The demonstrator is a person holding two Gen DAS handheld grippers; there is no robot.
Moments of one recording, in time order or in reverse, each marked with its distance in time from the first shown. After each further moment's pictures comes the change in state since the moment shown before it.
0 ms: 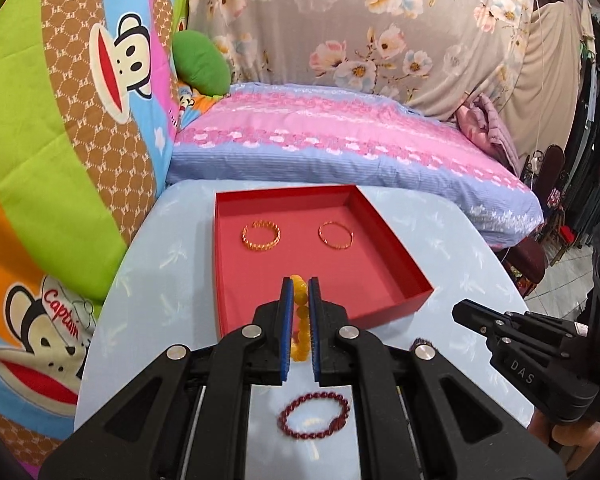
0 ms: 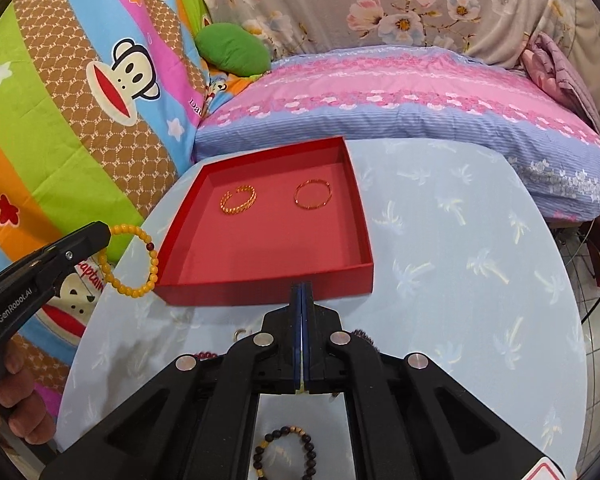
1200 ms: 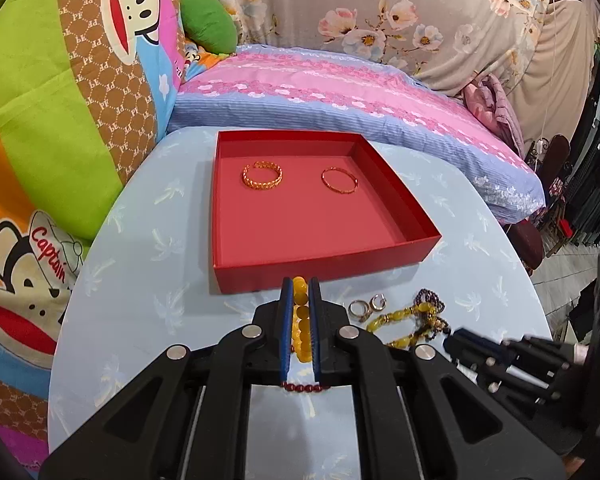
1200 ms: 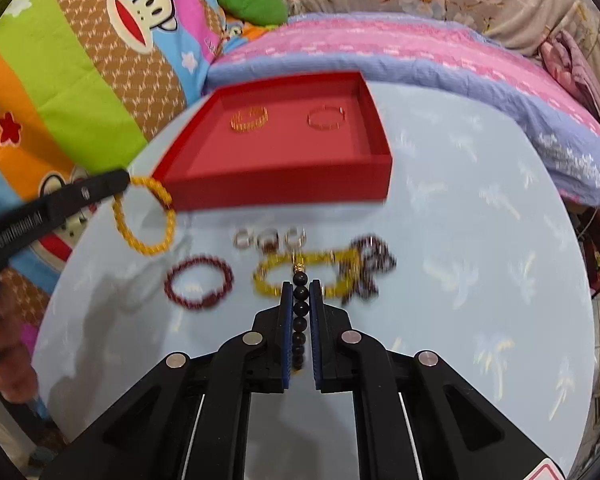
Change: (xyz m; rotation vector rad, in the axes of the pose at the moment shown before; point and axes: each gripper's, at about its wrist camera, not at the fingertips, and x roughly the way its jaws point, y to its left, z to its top) left arm 0.012 0.005 -0.044 -0.048 0.115 -0.009; right arm 0.005 0.012 -0.055 -0.090 0.128 -0.009
